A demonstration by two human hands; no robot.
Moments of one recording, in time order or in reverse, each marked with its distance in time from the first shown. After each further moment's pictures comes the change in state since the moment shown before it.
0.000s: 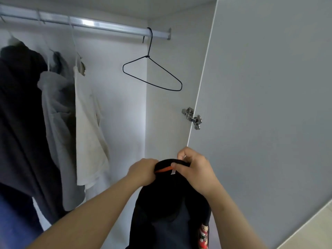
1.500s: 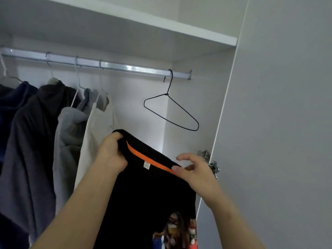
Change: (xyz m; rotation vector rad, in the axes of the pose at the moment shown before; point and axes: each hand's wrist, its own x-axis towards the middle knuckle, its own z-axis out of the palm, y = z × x) left_hand 0.018 0.001 -0.160 -2.081 0.690 -0.375; right_hand 0.114 -0.023 -0.023 0.184 -0.151 -0.020
